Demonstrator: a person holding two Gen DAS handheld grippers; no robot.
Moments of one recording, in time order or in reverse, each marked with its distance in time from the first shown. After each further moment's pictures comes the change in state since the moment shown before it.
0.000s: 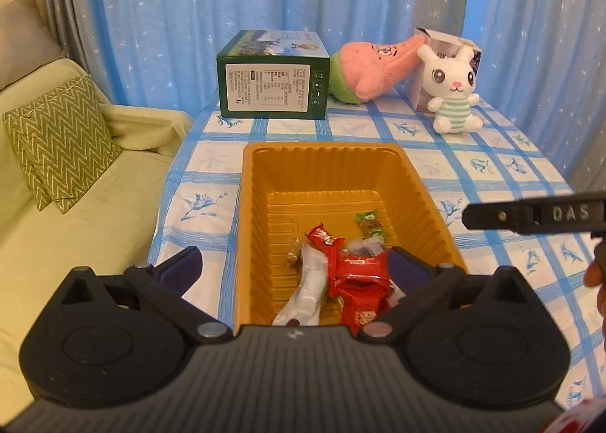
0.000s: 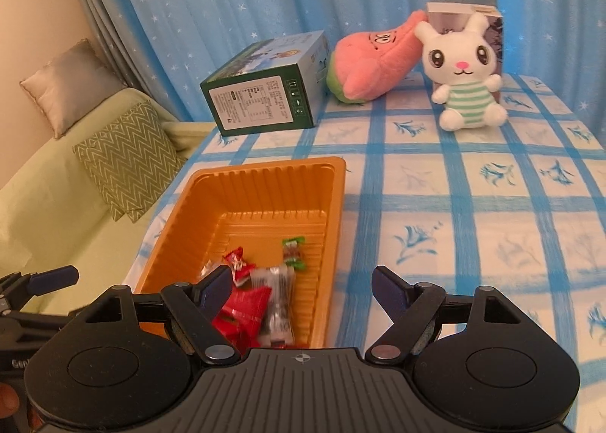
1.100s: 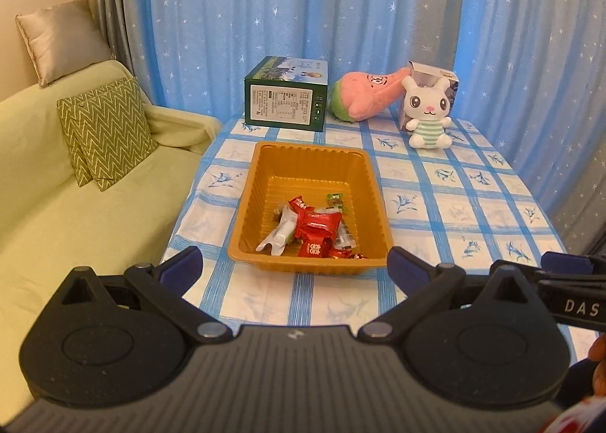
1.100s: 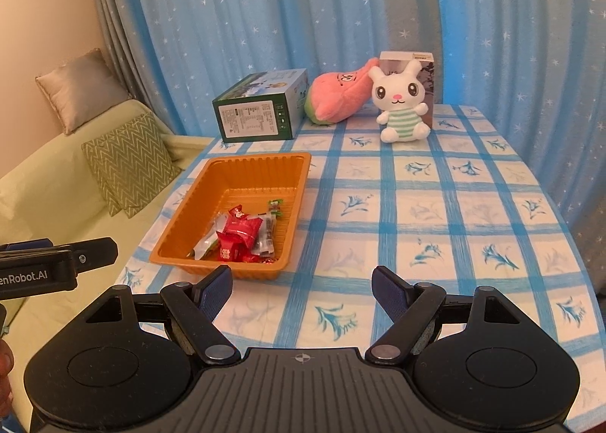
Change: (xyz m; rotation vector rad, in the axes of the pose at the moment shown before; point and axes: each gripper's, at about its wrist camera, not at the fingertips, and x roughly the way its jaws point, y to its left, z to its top) left arm -0.165 -0.065 -0.053 -0.077 -0.057 0.089; right arm -0.176 0.016 -0.098 -0.056 -0.108 -0.086
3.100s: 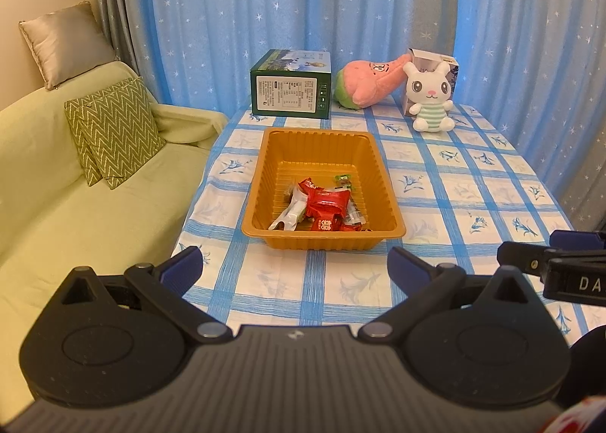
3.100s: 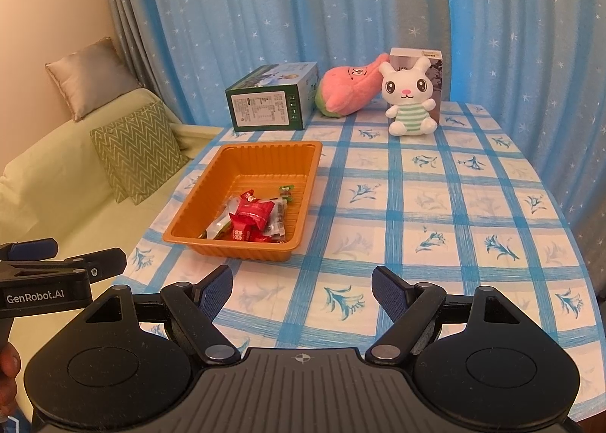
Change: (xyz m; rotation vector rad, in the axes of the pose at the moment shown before) left arm -0.013 0.002 -0.027 0.035 0.015 0.023; right arm -0.012 0.011 -0.016 -0.029 0.019 0.013
